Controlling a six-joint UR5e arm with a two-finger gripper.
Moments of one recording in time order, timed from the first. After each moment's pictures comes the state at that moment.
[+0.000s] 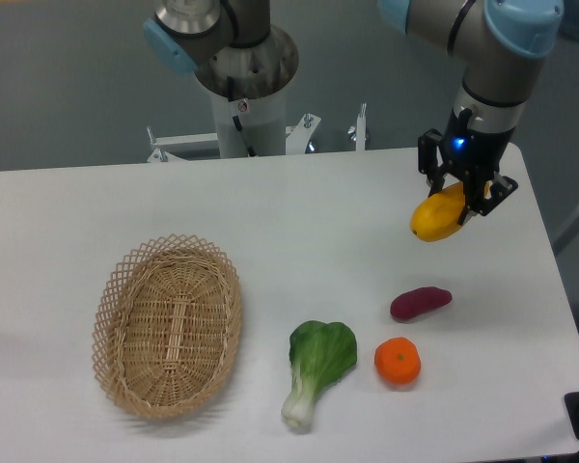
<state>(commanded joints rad) 2.78 -1.78 -1.53 -1.29 1.43 1.64</state>
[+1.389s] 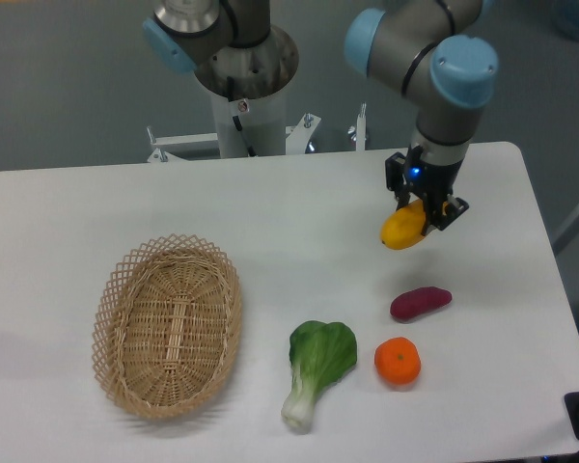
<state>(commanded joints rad) 2.75 -1.79 -1.89 -0.99 1.52 1.64</state>
